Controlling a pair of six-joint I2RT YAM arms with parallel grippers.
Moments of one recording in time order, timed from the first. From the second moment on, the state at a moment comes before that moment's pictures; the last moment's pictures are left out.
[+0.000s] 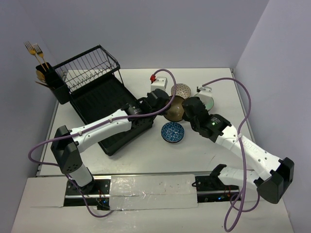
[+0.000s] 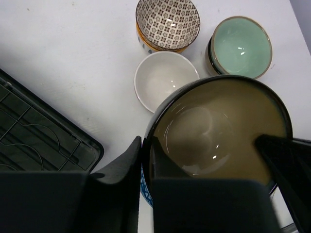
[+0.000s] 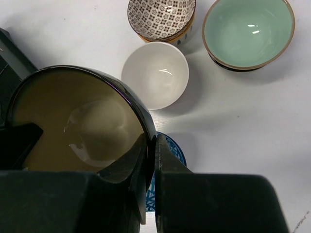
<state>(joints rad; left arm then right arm) -0.98 1.65 1.47 -0.40 -0.49 -0.56 0.71 1.08 1.00 -0.60 0.64 0.73</state>
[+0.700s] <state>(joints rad) -0.93 1.59 1.46 -0.44 -0.71 -0.21 0.72 0.93 1.00 -0.44 0.48 0.66</state>
